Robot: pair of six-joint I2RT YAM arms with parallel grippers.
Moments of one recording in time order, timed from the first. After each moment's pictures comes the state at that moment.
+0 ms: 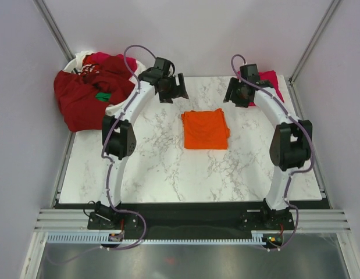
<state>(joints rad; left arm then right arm) -0.37 2.37 2.31 -0.84 0.21 -0.51 0.16 2.02 1.78 -0.65 0.00 0.46</state>
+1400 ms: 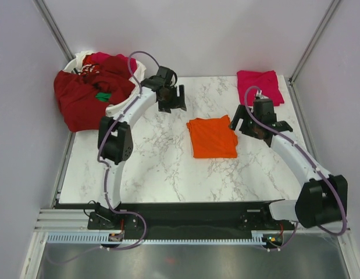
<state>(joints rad) -0.42 2.29 2.10 -0.81 0.15 -0.43 0.21 1.29 0.97 -0.46 -0.01 0.52</state>
